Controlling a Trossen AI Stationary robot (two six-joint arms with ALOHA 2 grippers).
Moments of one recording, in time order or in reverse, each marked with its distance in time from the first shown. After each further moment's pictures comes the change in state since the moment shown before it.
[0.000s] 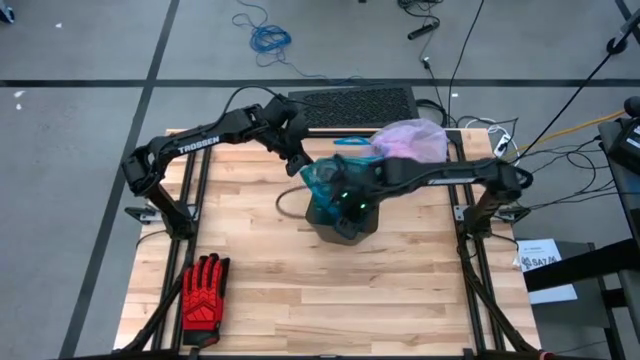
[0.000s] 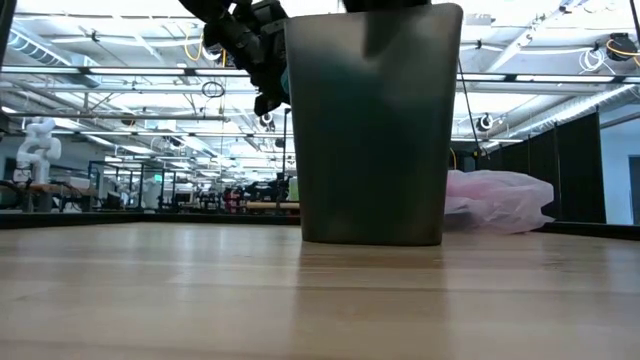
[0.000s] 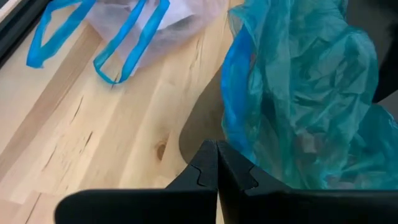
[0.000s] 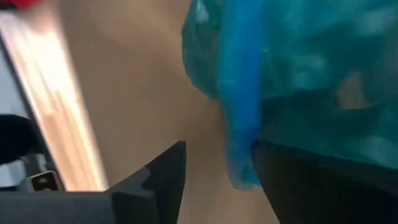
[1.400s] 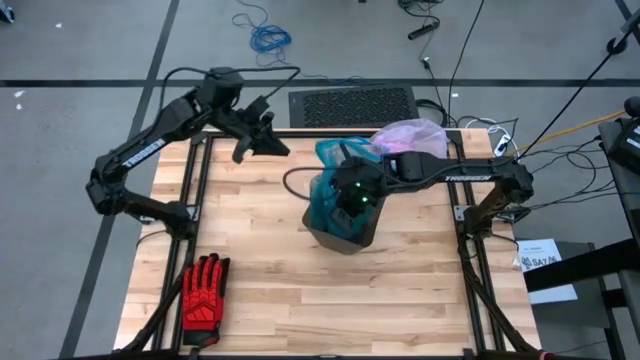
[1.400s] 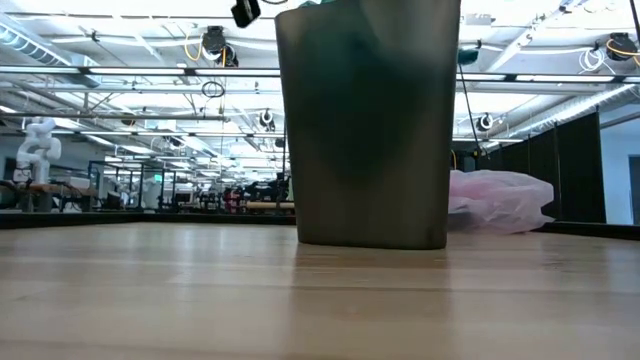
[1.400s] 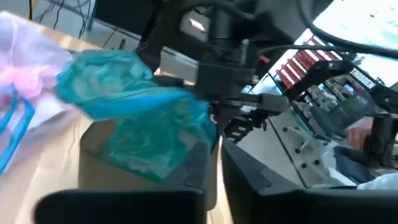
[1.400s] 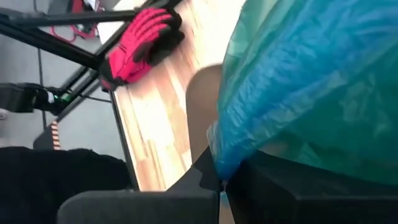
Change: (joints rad) left arm 0.091 -0.315 0.071 0.010 0.480 -0.116; right arm 0.002 -0.092 0.000 0.229 -0.084 0.134
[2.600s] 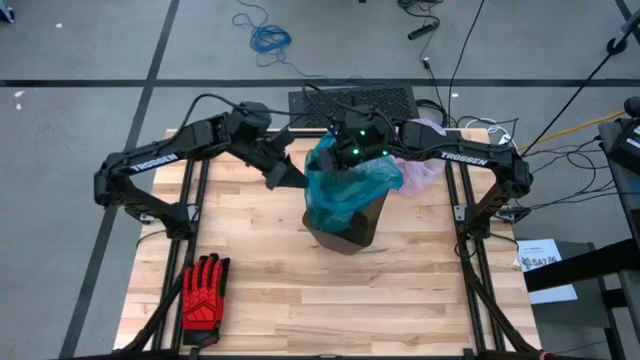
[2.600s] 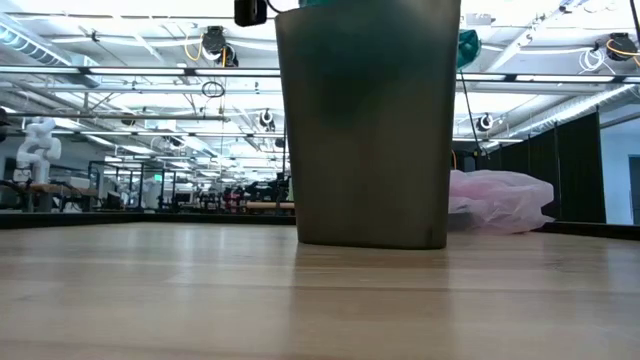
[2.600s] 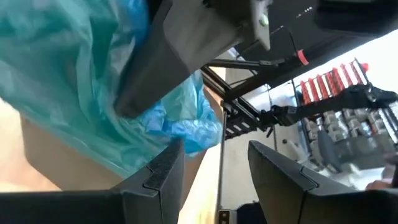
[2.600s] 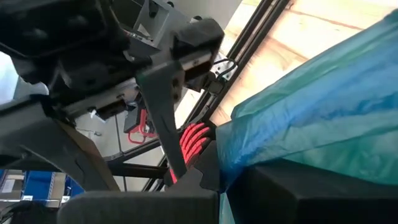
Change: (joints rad) left arm -0.334 0.060 0.000 0.011 -0.396 -0.438; right arm -0.241 0.000 0.000 0.349 -0.102 0.266
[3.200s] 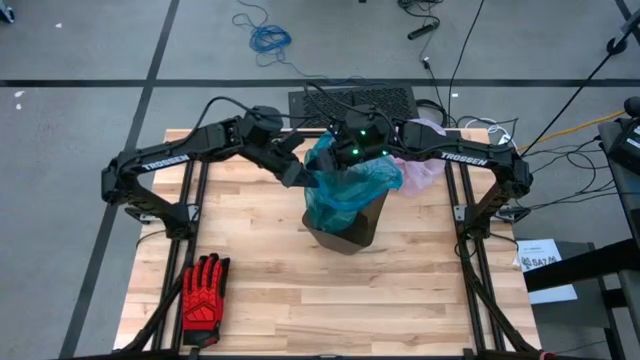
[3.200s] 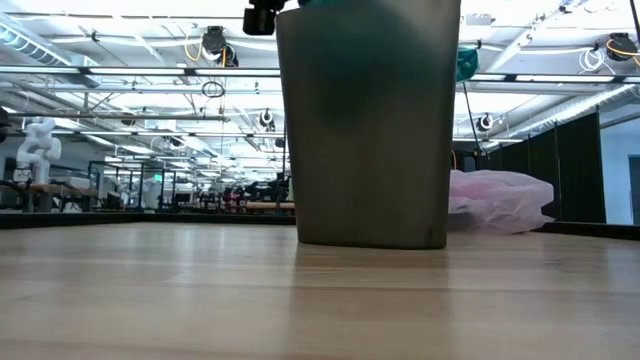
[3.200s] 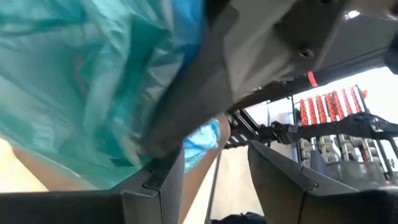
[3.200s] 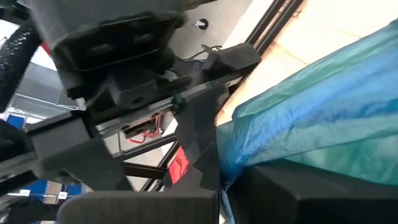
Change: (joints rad) left arm -0.024 0.056 -0.001 0.064 -0.049 -0.144; right arm 0.001 0.000 0.000 0.024 0.000 -0.036
